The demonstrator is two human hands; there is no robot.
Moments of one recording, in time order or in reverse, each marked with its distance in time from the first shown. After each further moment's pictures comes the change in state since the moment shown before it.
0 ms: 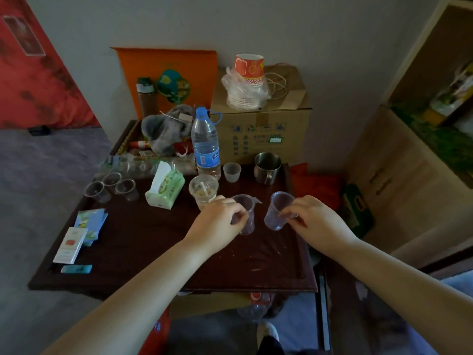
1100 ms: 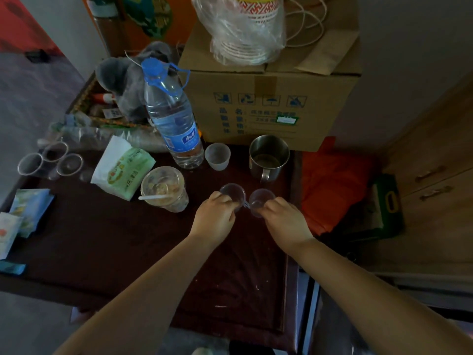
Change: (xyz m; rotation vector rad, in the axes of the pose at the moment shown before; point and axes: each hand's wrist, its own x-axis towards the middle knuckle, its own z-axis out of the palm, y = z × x) left_hand 0.139 -0.103 0.176 0.218 -0.131 -0.297; right_hand 0.148 0.170 0.137 -0.155 -0.169 -0.181
